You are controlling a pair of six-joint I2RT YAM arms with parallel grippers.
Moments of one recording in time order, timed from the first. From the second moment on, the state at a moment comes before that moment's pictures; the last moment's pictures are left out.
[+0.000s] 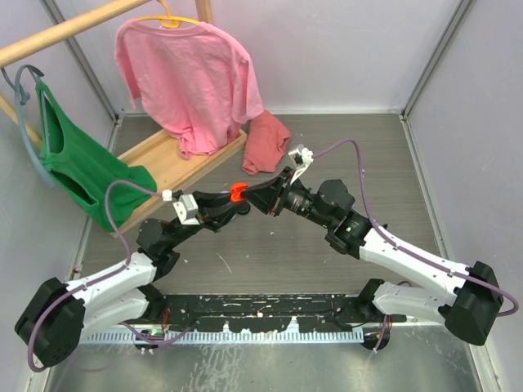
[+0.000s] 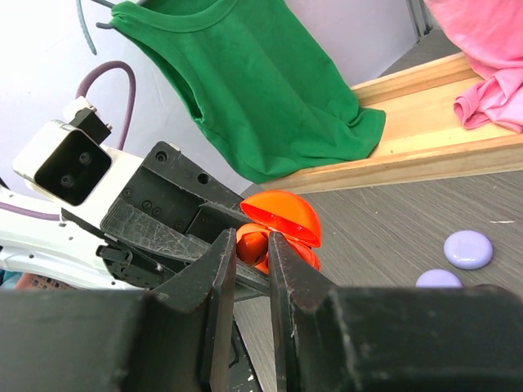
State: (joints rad) left arm -0.66 0.96 0.30 1.14 0.42 -0.12; right arm 0.85 1.07 0.77 0.42 -0.22 0.58
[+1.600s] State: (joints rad) left arm -0.65 0.96 0.27 1.14 0.38 -0.11; right arm 0.93 1.10 0.86 0.23 -0.02 0.63
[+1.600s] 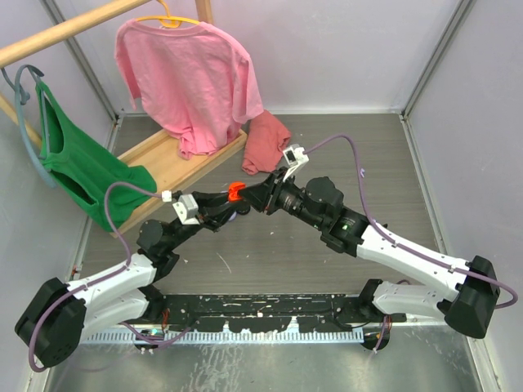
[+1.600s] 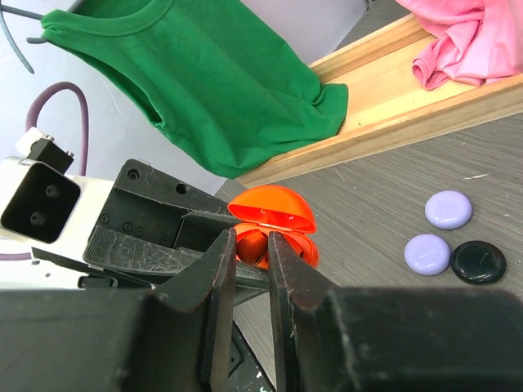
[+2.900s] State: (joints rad) left arm -0.65 1.00 0.26 1.17 0.37 -0.10; right arm 0.93 1.09 0.95 -0.01 -0.05 0.45
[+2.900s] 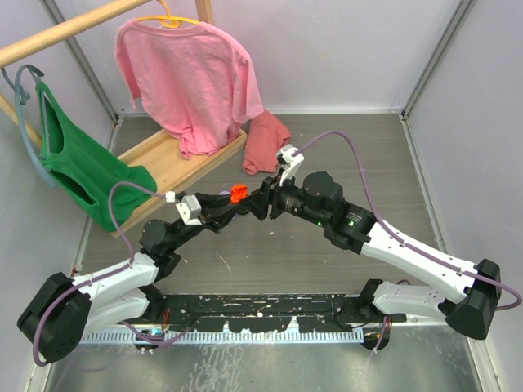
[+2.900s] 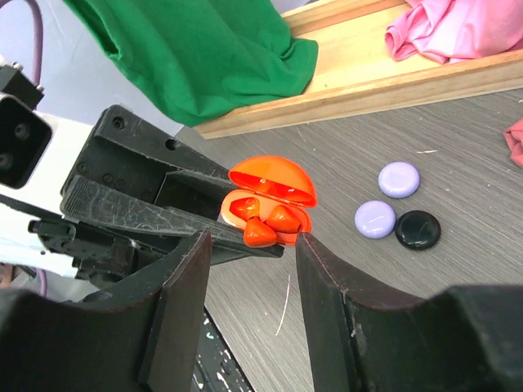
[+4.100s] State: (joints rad) left arm -0.65 1.01 0.26 1.18 0.44 -0.15; right arm 0.93 1.13 1.01 -0.07 -0.29 0.39
